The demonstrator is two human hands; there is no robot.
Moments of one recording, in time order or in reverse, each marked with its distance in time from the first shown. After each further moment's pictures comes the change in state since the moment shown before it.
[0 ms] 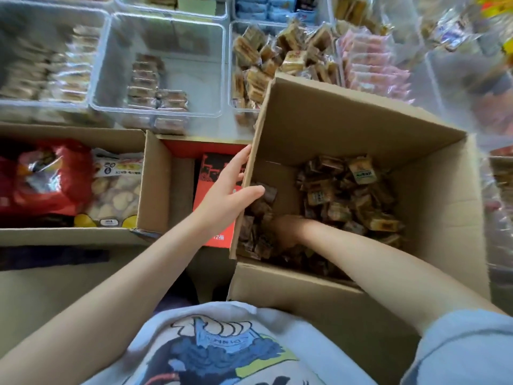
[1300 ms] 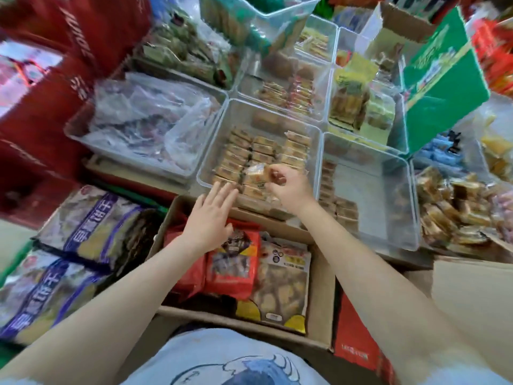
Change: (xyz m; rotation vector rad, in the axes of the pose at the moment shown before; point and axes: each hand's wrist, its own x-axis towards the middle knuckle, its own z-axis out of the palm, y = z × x) left_hand -0.020 -0.136 -0.539 1.120 0.274 -0.036; right_hand 0.200 -0.408 -0.362 0.558 0.946 -0.141
